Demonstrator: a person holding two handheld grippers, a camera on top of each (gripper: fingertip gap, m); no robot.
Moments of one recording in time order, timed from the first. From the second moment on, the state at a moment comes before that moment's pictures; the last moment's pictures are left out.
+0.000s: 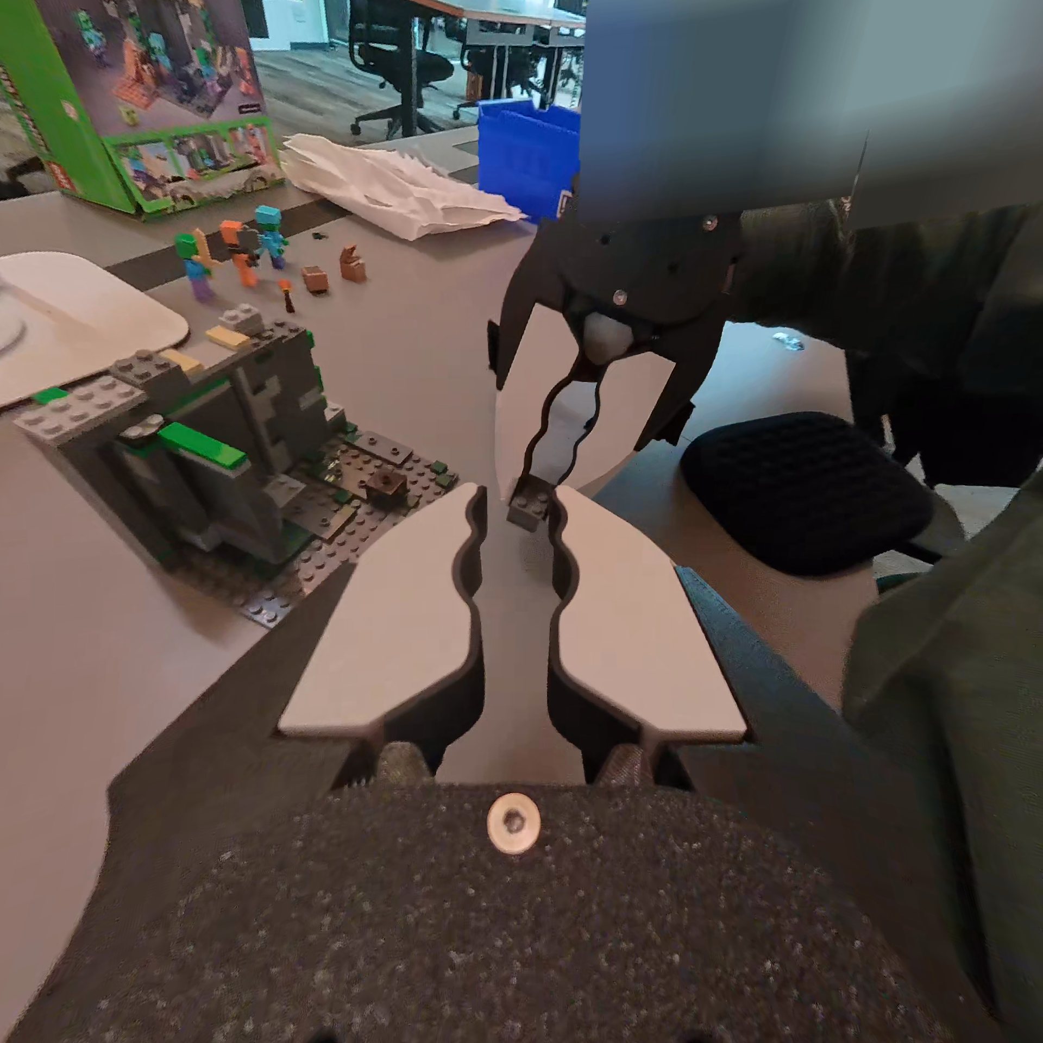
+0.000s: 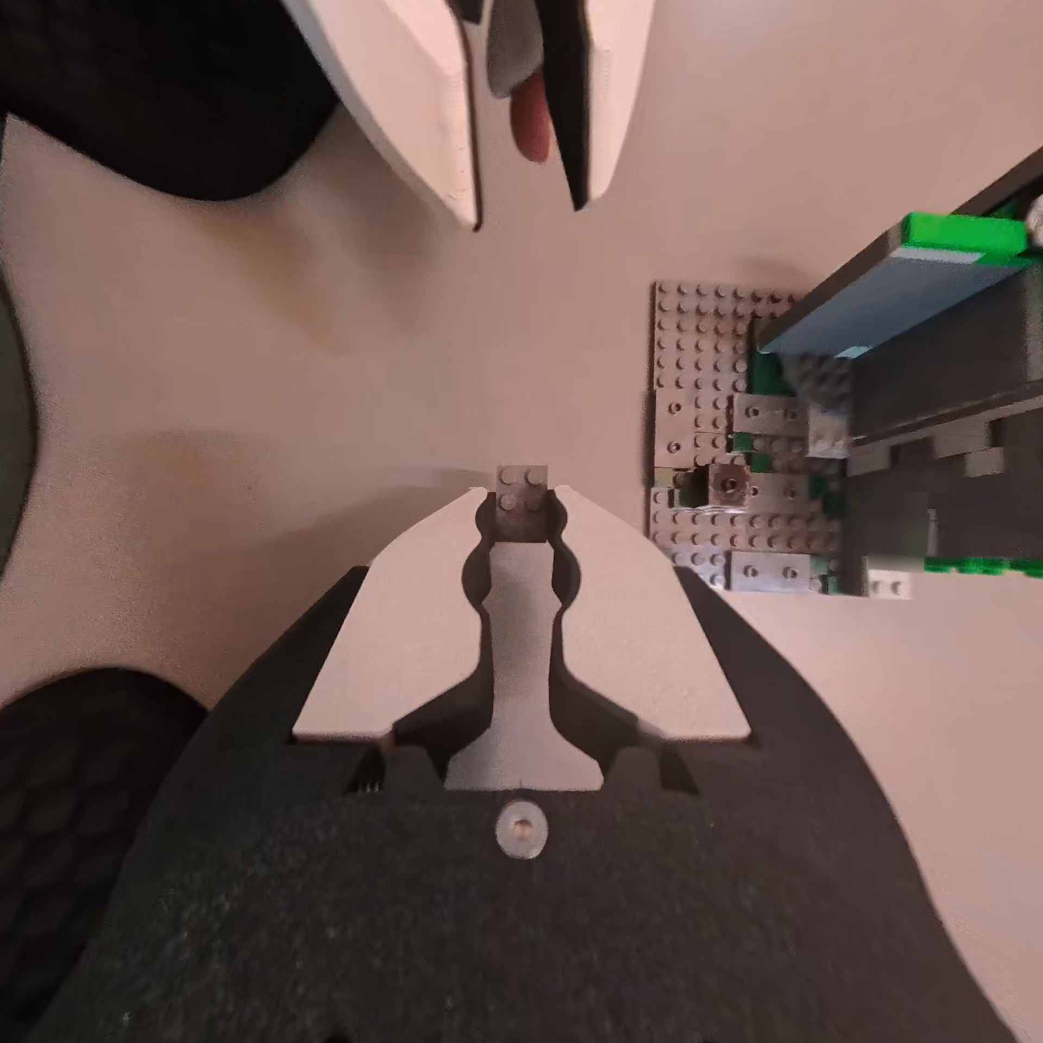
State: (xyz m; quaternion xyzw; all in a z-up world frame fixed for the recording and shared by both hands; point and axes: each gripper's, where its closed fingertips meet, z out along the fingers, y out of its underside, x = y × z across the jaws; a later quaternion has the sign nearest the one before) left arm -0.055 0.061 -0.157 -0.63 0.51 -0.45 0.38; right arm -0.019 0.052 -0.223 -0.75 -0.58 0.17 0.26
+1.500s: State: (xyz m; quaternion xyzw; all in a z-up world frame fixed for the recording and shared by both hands) left arm -0.061 0.098 -0.201 -0.65 0.53 -0.31 0.45; right arm -0.020 0.057 -0.245 -0.77 -0.52 0.18 0.32
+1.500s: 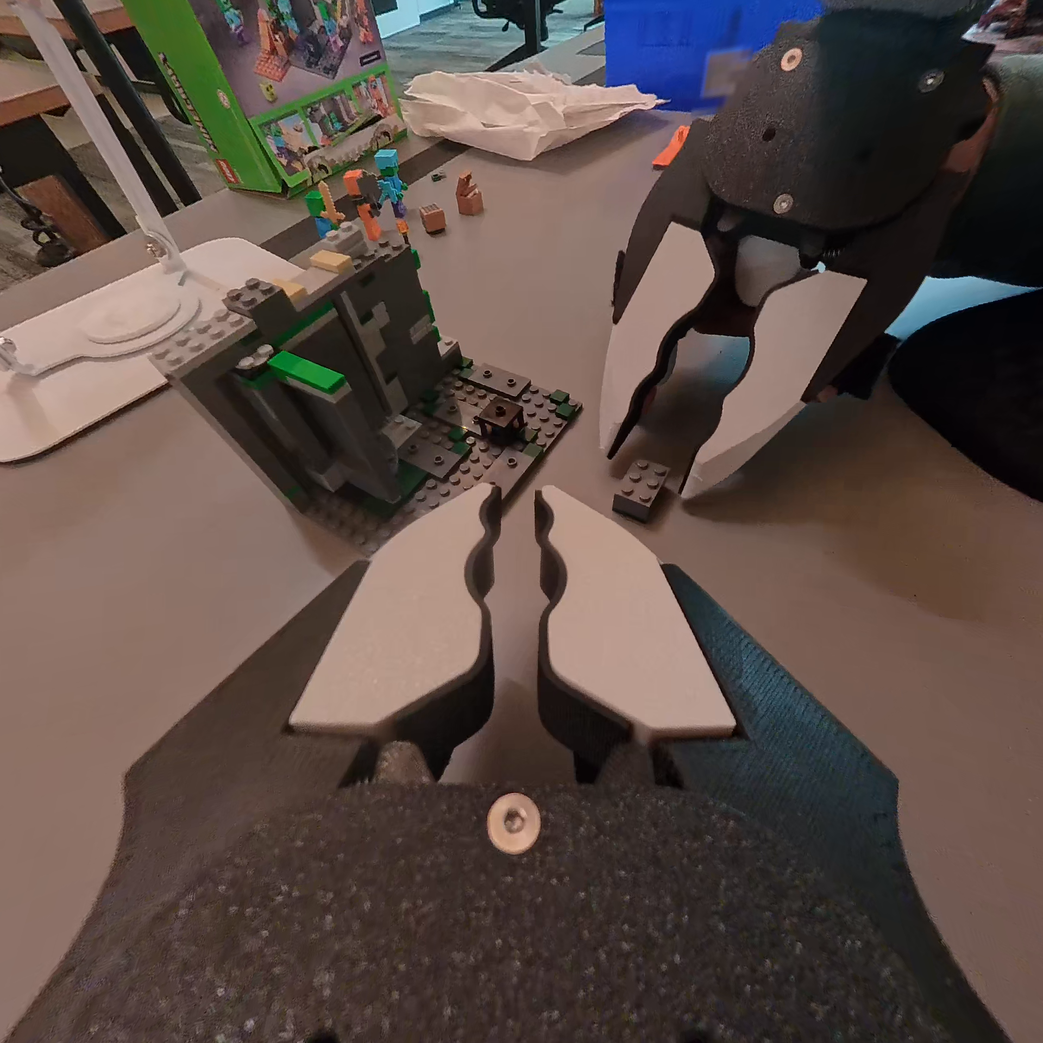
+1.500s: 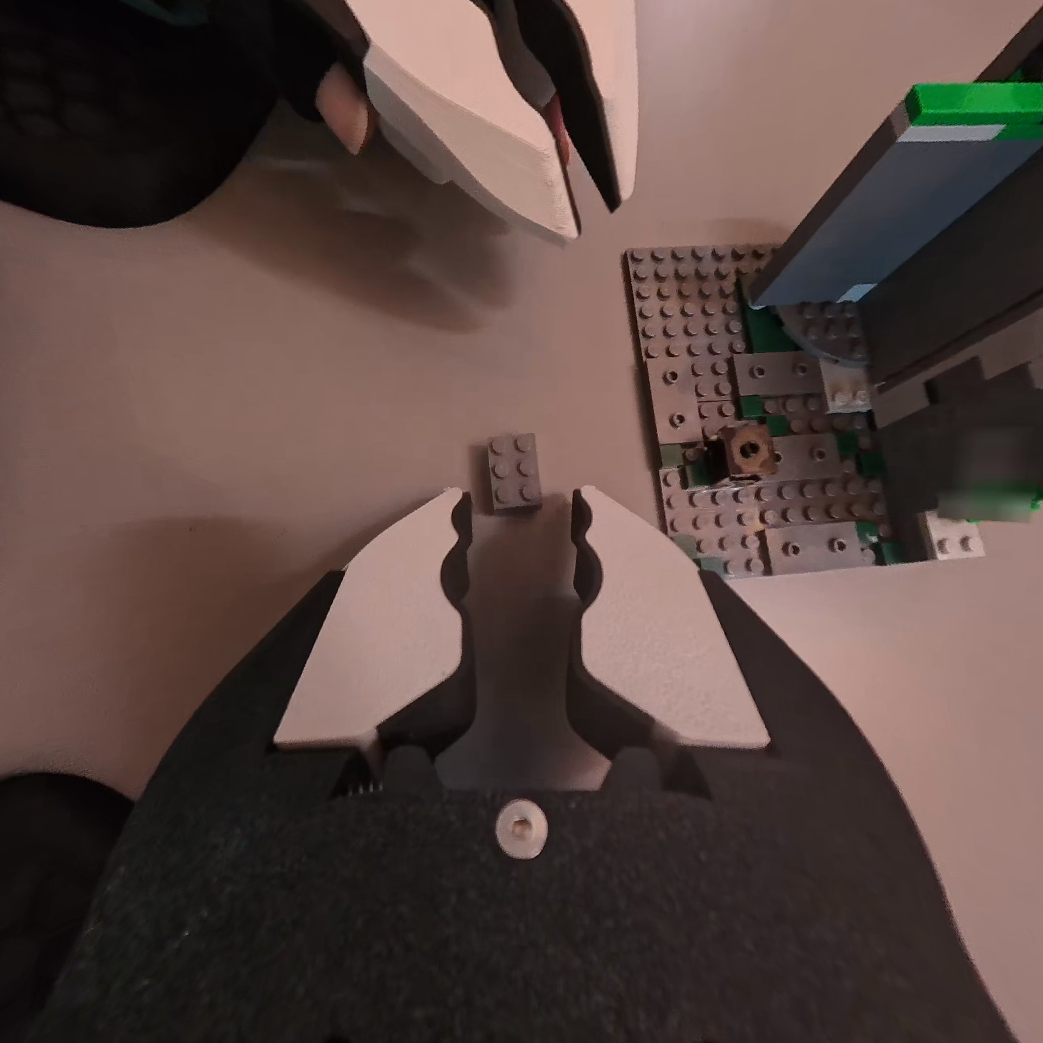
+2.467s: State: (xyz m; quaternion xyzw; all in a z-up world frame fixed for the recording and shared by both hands) left arm -0.061 0.099 -0.200 -0.64 0.53 -0.31 0.46; right arm -0.022 0.062 -0.243 -0.77 -0.51 0.15 0.36
